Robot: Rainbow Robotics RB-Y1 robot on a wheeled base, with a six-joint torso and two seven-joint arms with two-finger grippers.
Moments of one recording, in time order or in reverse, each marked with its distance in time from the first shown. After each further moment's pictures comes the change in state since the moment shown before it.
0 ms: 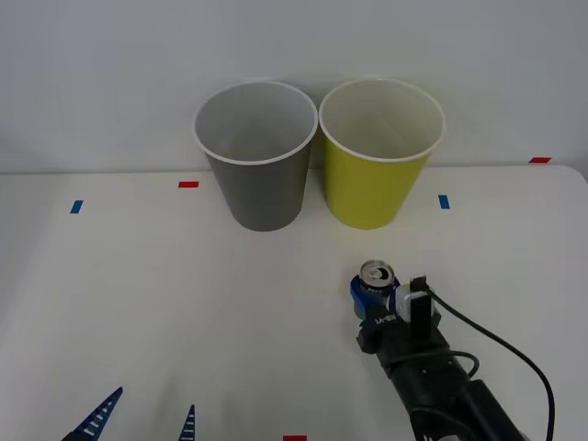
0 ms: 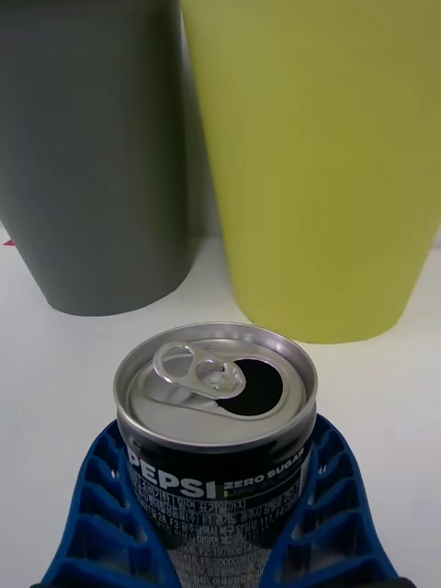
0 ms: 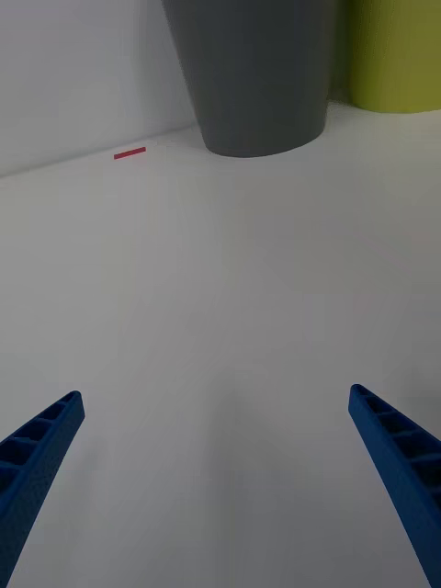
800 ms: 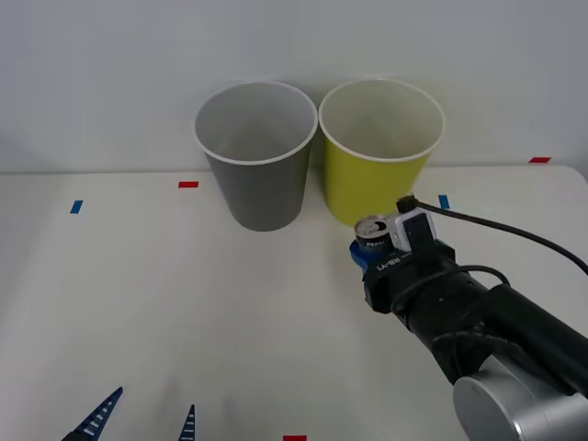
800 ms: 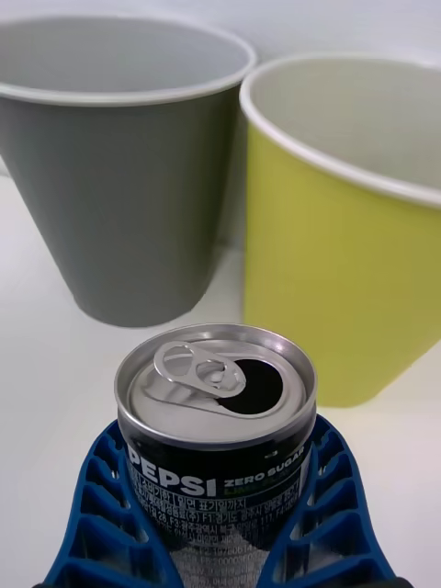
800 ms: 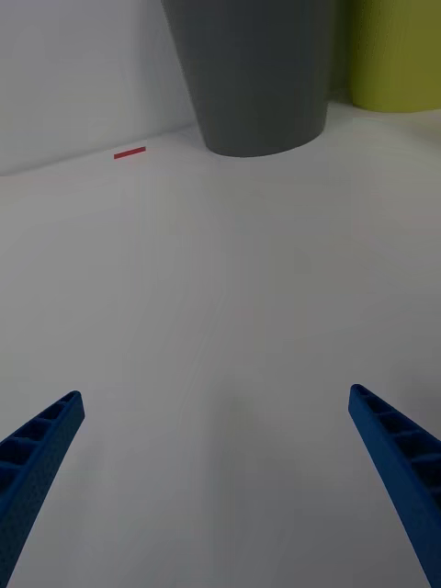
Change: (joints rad) right arm -0.145 0.041 -0.095 -0.490 0.147 0.861 -0.027; left arm 0.000 0.000 0.000 0.000 0.000 0.000 0.000
